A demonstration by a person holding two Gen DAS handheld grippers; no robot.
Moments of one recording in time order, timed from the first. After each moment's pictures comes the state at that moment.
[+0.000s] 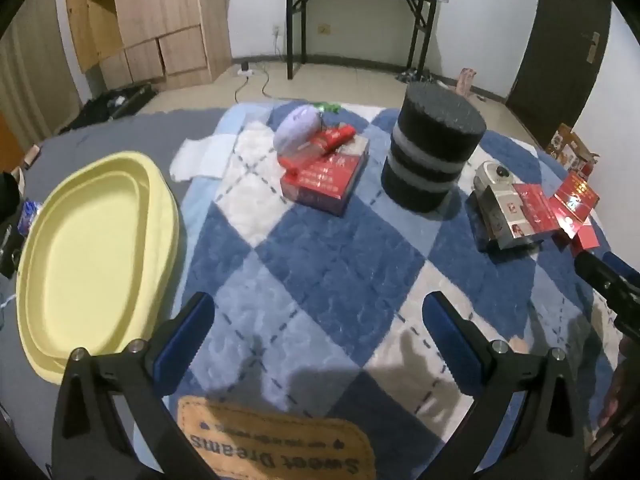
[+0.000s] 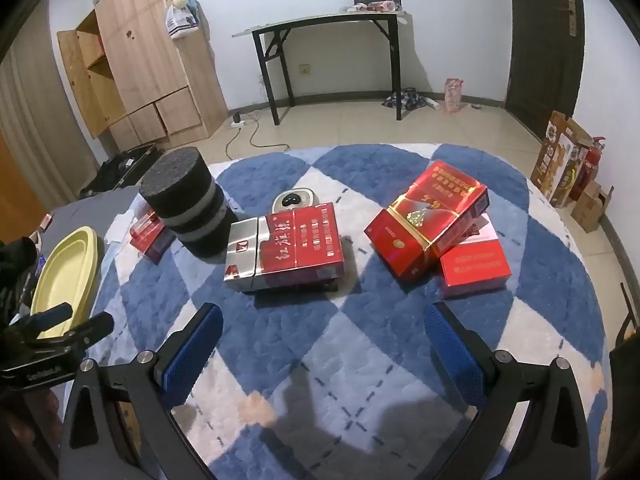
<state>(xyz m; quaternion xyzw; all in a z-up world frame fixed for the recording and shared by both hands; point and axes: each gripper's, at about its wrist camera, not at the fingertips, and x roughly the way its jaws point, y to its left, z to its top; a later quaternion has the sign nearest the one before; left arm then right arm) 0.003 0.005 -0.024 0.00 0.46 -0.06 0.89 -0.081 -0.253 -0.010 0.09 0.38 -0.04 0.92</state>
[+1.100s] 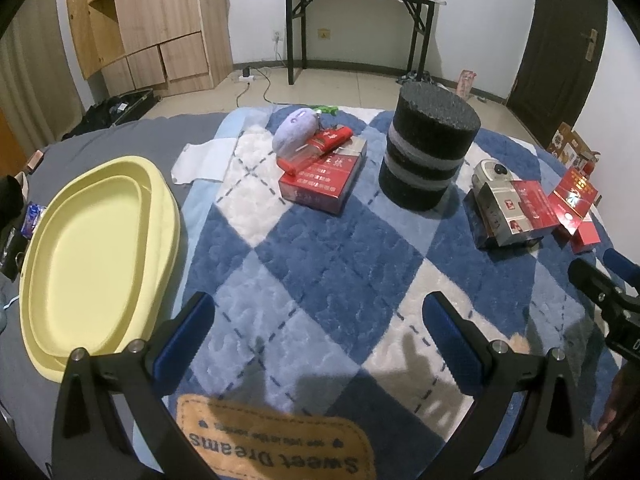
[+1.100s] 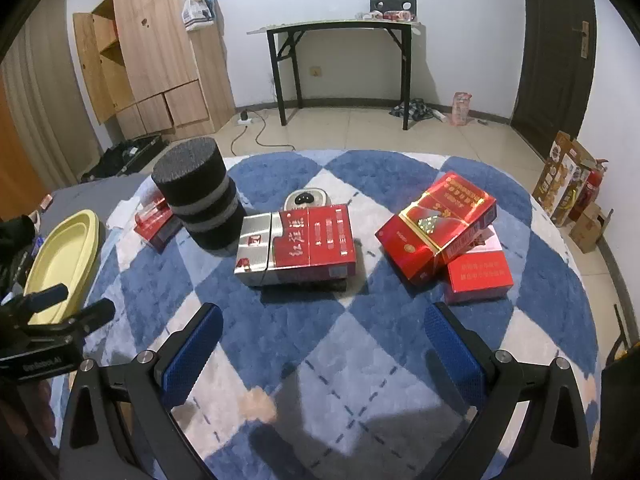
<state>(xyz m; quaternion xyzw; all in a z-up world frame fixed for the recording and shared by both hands) -0.004 -0.001 -0.021 0.01 0.45 -0.05 0.89 -0.084 -0.241 -0.009 0.05 0.37 -0.04 0.93</state>
